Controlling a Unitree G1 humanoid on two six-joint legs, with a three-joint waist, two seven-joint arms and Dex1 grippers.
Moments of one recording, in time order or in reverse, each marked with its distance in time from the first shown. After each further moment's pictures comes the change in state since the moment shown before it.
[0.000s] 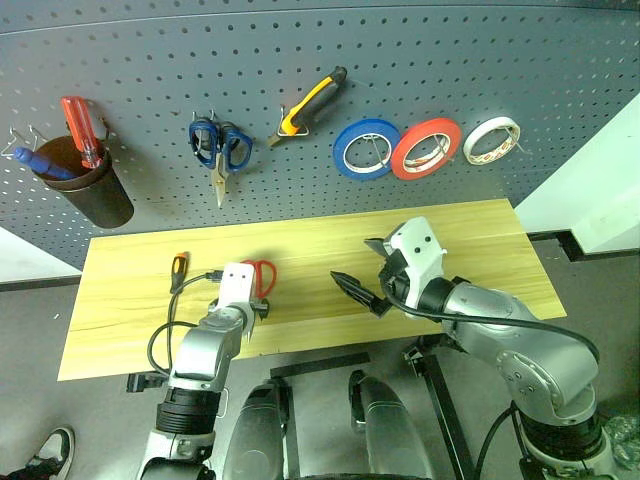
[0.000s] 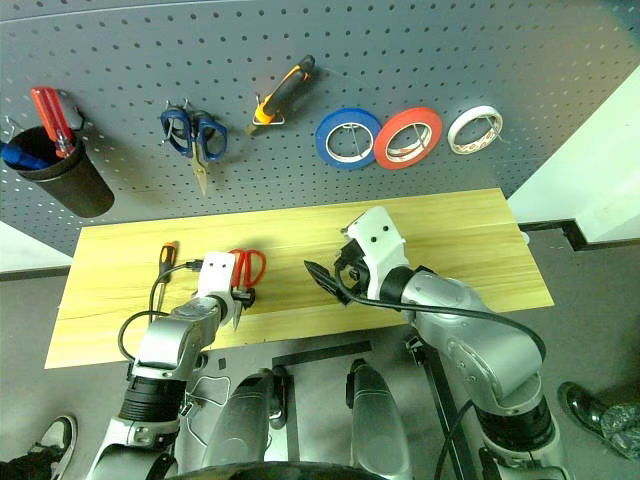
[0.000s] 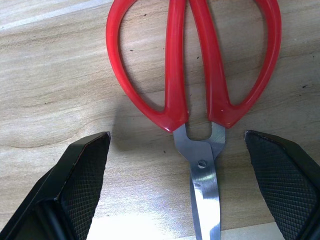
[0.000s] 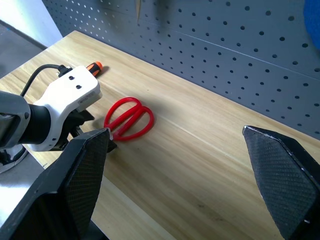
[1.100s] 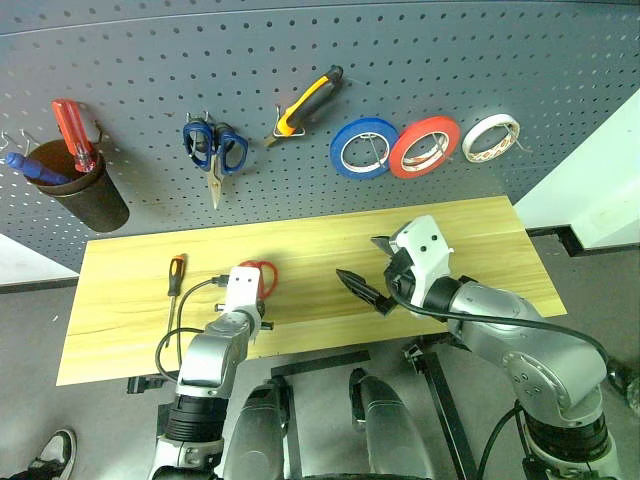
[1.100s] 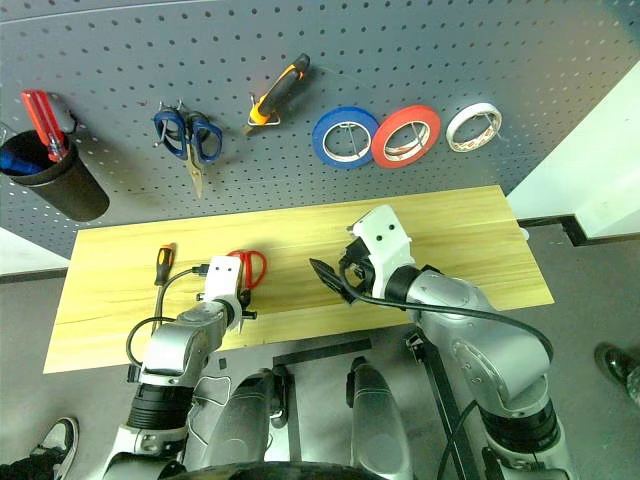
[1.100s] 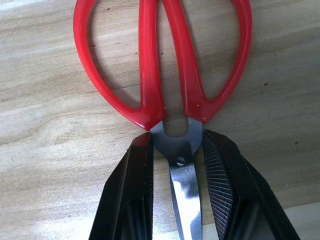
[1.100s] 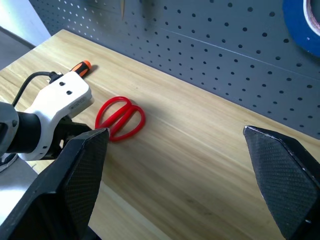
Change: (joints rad) left arm 0.048 -0.033 -0.008 -0.043 0.017 -0.025 -0.044; right arm 0.000 -0.011 -0.023 -0.016 -0.005 0.016 -0.005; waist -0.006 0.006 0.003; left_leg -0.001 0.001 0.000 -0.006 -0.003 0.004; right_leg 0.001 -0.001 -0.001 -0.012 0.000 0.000
